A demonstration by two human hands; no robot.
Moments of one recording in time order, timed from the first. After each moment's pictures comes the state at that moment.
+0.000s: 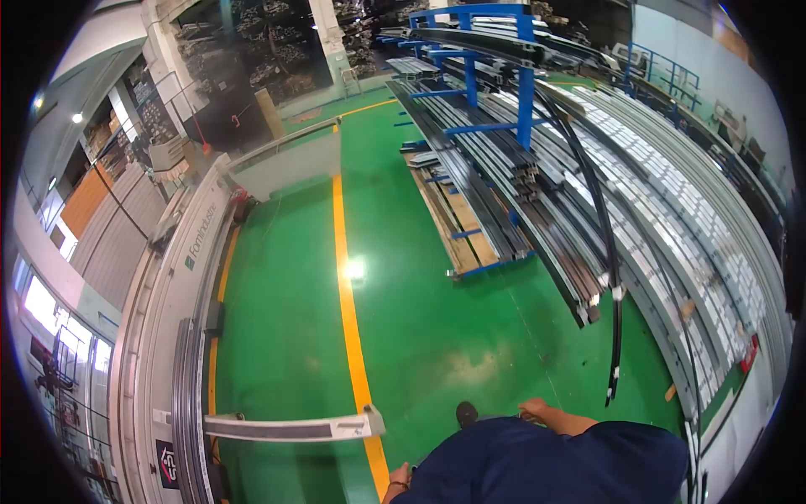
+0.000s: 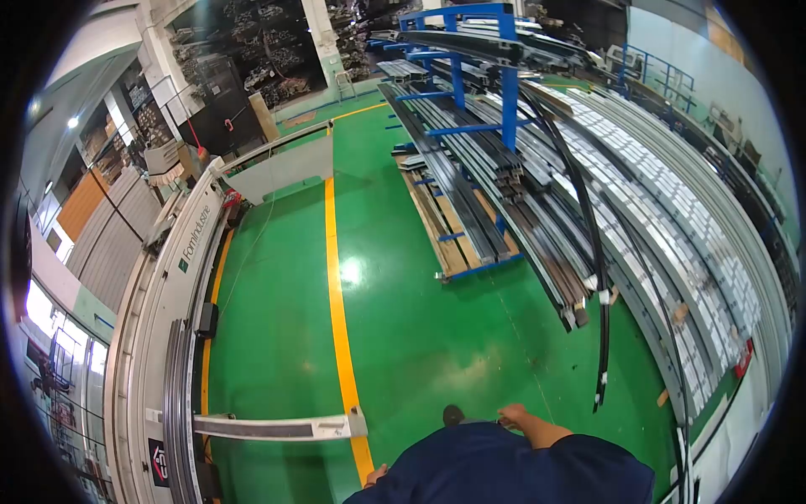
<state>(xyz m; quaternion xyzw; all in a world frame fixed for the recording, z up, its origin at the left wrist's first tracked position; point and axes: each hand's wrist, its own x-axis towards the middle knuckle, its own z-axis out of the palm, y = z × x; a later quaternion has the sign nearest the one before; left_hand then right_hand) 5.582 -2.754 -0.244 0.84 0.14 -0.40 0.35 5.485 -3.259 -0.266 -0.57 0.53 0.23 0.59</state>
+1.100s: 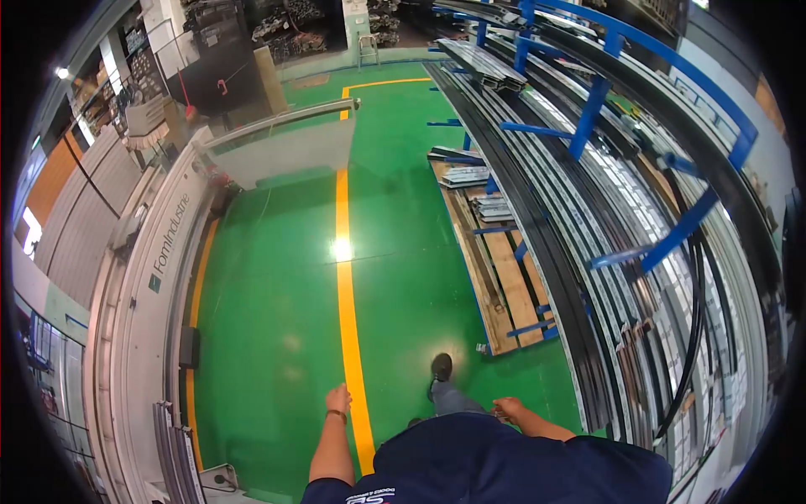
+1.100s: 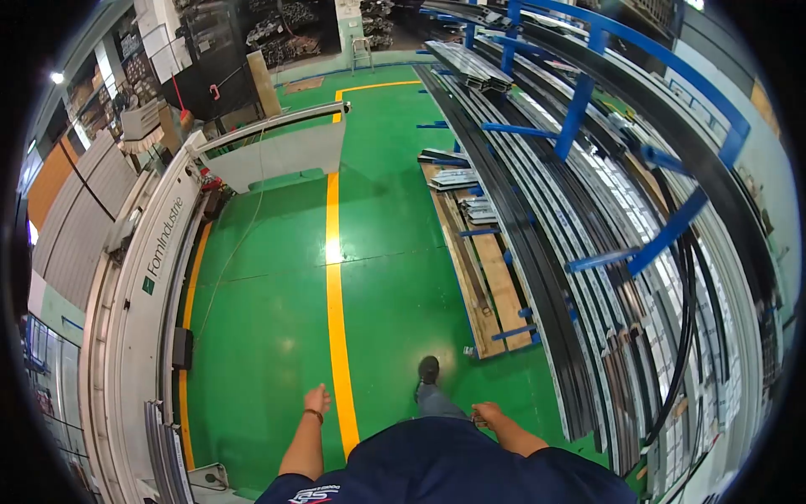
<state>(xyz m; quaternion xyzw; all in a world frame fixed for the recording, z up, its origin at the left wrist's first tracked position) 6.524 -2.904 -0.237 0.73 0.25 -0.29 0.56 6.230 -3.371 -0.213 -0.50 0.56 0.20 0.63</state>
